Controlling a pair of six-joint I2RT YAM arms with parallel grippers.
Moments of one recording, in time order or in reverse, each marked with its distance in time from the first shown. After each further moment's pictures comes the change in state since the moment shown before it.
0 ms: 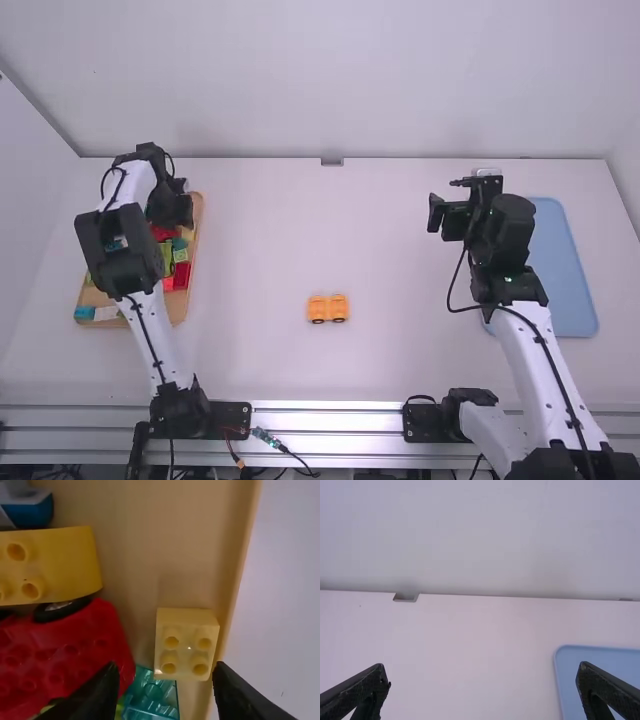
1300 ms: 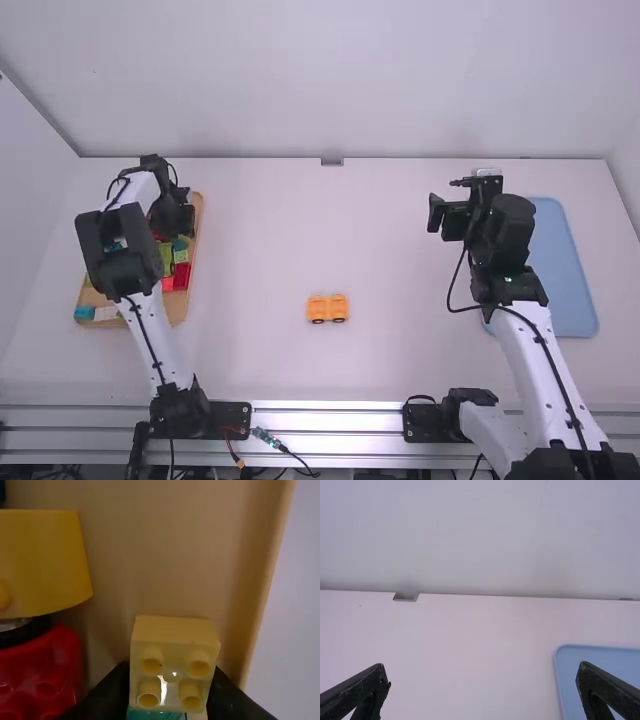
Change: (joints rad) left arm 0.000 -0.013 -0.145 0.146 0.005 0.035; right arm 0.000 0.000 0.000 -0.001 0.000 -0.001
